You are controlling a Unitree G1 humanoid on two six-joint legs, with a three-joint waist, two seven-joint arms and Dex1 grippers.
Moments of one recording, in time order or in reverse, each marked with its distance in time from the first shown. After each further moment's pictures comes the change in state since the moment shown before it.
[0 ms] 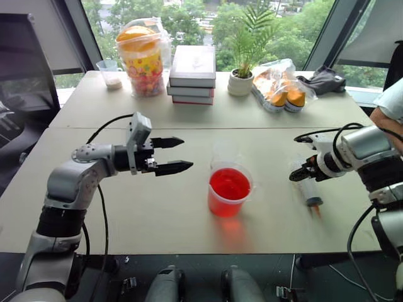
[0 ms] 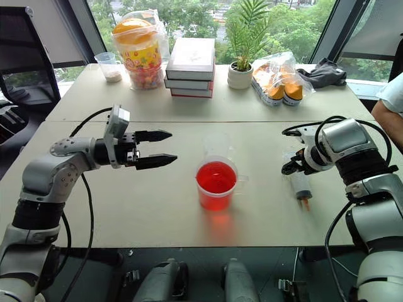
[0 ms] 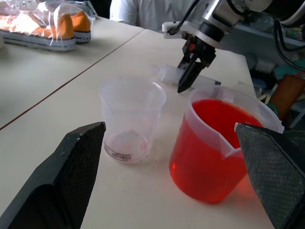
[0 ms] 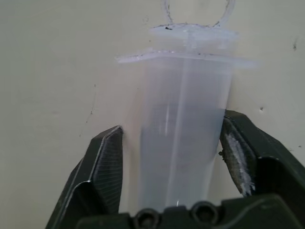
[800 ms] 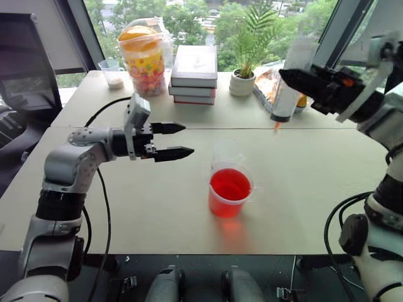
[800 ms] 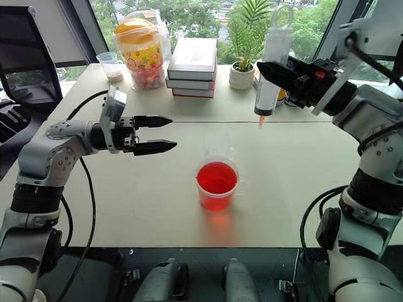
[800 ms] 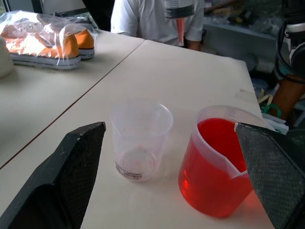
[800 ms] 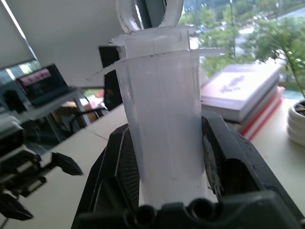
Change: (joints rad) left arm -0.164 0.010 -0.007 0.100 -0.002 0.017 -0.067; right arm 0.185 0.319 -0.956 -0.818 0.510 -0.278 -0.065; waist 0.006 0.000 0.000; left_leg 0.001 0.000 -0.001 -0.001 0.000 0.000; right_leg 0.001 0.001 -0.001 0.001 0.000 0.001
